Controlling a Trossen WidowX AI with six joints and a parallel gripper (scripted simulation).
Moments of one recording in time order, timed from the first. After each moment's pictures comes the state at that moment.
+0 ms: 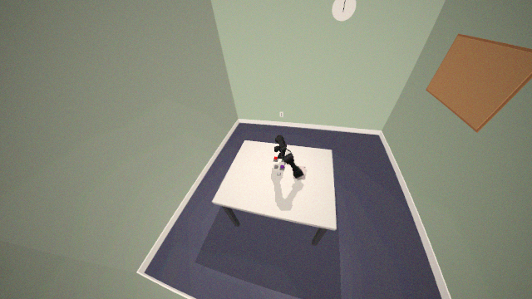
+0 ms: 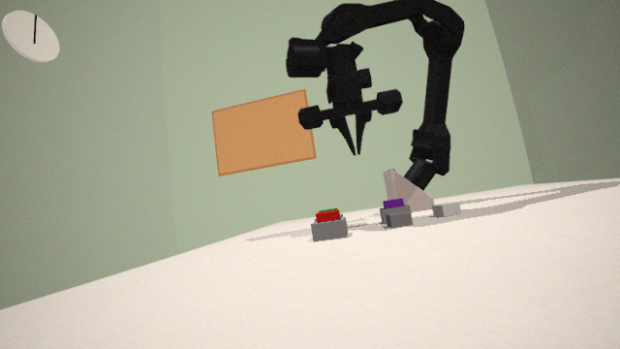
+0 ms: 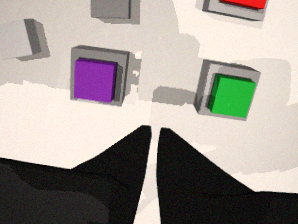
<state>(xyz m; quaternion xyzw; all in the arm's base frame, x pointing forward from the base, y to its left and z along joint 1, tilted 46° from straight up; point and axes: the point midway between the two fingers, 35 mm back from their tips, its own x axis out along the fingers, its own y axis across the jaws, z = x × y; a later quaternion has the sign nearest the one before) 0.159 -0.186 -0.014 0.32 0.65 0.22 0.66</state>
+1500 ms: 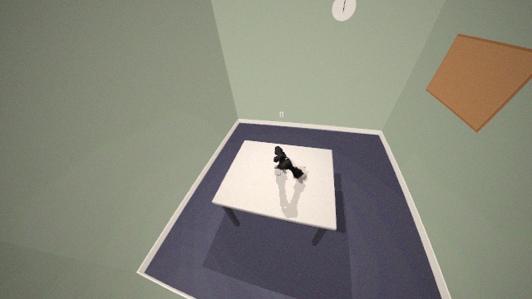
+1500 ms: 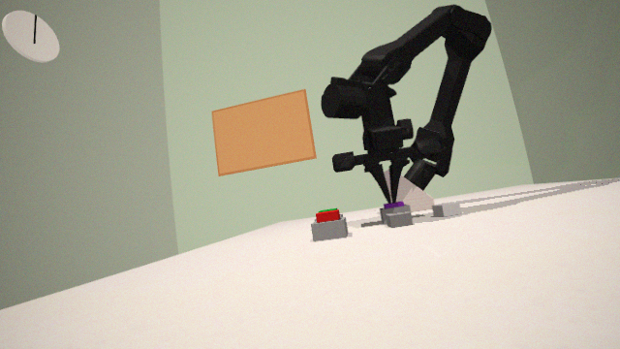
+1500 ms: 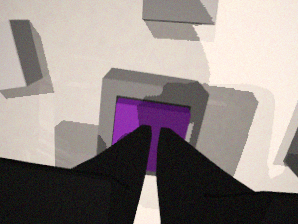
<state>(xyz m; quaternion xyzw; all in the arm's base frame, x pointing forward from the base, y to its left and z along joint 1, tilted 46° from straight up) 0.168 -0.083 -0.049 0.31 0.64 0.22 0.66</state>
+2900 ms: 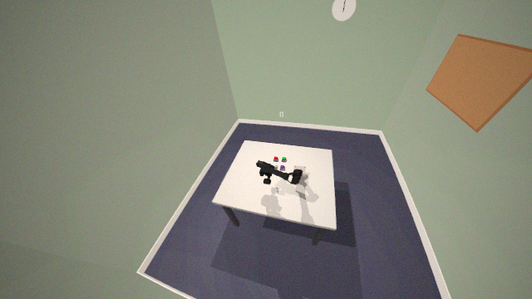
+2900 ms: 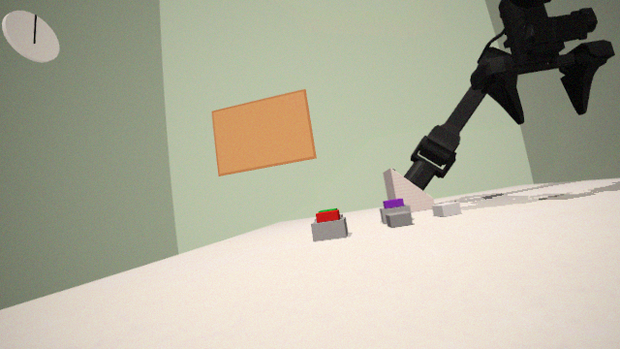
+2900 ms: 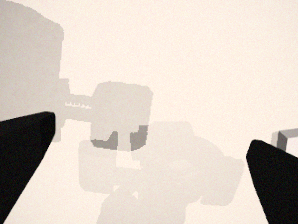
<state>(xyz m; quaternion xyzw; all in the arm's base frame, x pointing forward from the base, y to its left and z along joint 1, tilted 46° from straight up) 0.260 0.018 0.188 0.31 0.64 0.22 0.66</state>
